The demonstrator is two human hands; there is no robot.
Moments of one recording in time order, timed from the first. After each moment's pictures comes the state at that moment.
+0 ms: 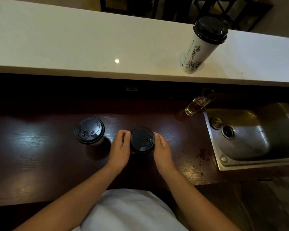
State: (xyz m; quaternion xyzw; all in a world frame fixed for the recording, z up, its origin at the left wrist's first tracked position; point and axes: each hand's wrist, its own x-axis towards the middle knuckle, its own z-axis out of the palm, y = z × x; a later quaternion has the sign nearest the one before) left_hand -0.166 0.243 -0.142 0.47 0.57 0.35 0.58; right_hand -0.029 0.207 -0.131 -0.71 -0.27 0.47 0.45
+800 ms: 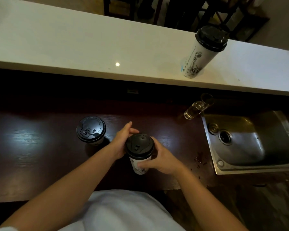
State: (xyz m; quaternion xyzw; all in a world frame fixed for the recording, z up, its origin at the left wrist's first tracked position) left_hand -0.153 0.285 -0.116 0.27 0.57 0.23 0.74; right_hand 0.002 0.196 -0.095 -0.61 -0.49 0.58 0.23
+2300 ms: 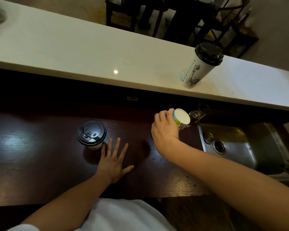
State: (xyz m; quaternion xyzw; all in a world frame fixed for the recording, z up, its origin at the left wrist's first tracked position) left_hand -0.197 0.235 -0.225 0.83 0.52 -0.11 0.16; right_hand -0.025 0.274 -0.035 -0.57 -0.67 -0.22 -0.43
